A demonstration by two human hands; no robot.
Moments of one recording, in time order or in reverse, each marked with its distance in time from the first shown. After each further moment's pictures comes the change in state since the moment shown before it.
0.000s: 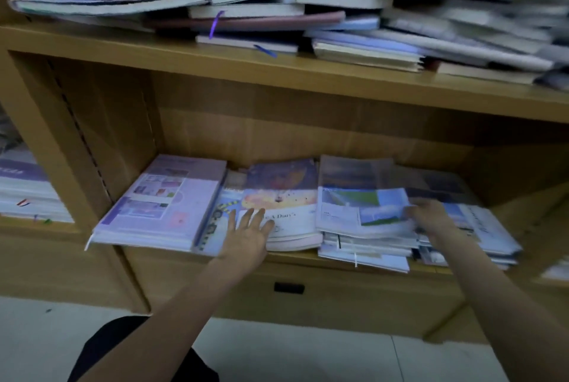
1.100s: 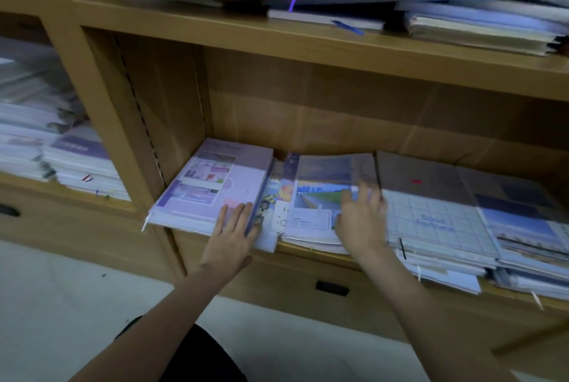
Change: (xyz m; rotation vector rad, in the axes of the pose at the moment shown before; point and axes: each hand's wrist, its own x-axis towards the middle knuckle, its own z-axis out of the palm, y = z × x) left_hand -0.029 -0.105 0.069 0.191 0.261 0.005; right_hand -0.064 -0.029 0.182 -1.017 0.057 -0.738
